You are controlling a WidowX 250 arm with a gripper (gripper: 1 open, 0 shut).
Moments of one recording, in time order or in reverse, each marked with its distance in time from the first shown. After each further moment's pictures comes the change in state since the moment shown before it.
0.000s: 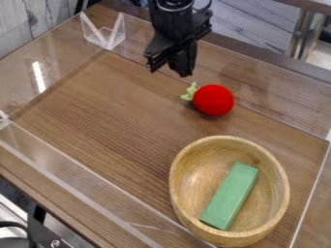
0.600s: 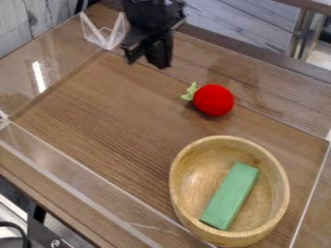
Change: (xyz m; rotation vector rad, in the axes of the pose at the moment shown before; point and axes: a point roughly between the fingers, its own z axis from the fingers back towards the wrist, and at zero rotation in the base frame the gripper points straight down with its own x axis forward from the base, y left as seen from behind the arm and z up) arm 0.044 0.024 0.014 0.016 0.016 0.123
